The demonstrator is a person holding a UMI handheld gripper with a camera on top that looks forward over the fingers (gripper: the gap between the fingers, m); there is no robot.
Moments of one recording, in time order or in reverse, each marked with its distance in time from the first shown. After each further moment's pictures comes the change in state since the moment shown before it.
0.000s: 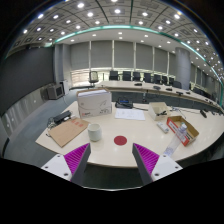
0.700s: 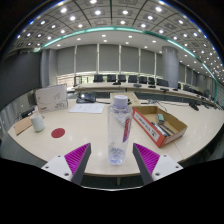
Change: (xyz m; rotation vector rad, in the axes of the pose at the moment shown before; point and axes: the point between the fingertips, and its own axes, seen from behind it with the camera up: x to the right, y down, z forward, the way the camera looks) arm 0.346 0.103 0.134 0.073 0.100 0.040
